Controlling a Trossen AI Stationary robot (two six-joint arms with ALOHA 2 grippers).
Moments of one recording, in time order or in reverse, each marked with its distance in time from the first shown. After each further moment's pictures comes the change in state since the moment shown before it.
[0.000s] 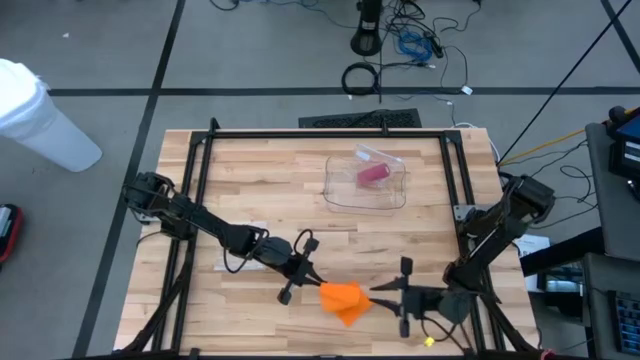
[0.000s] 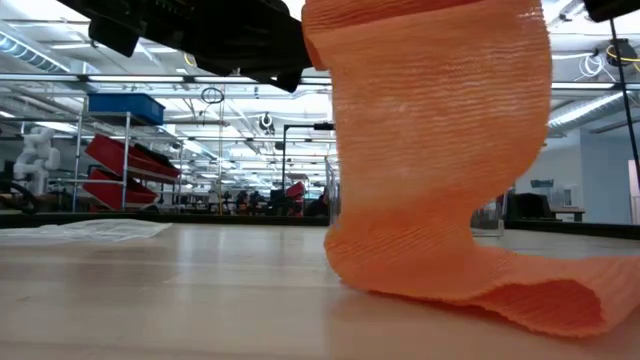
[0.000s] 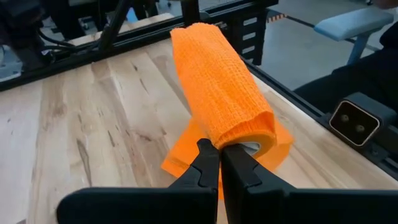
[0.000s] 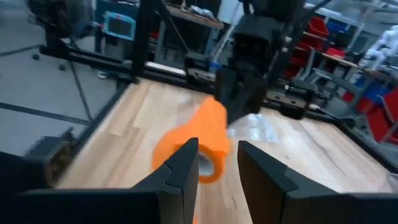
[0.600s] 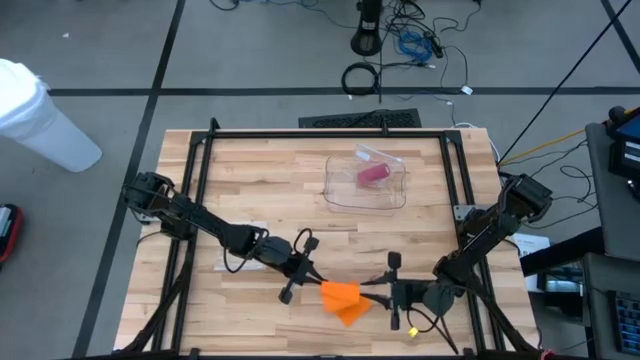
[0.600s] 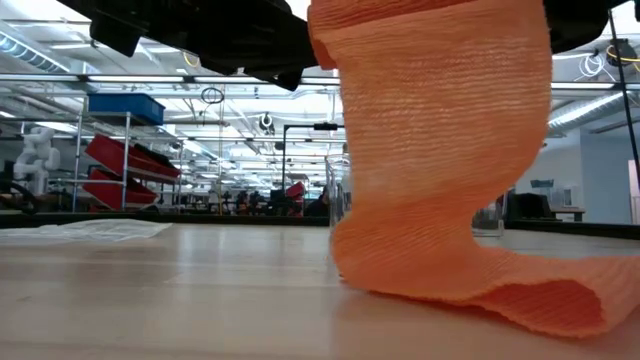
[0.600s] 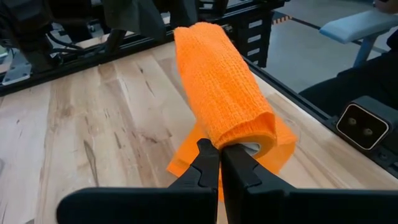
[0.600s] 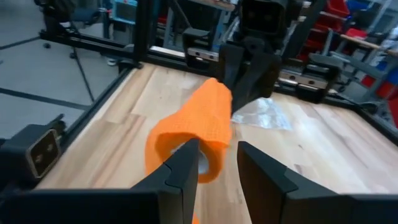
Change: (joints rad) left arm 0.001 0.000 0.000 0.013 -0.018 0.002; right arm -0.105 0.007 0.000 -0.059 -0.158 0.068
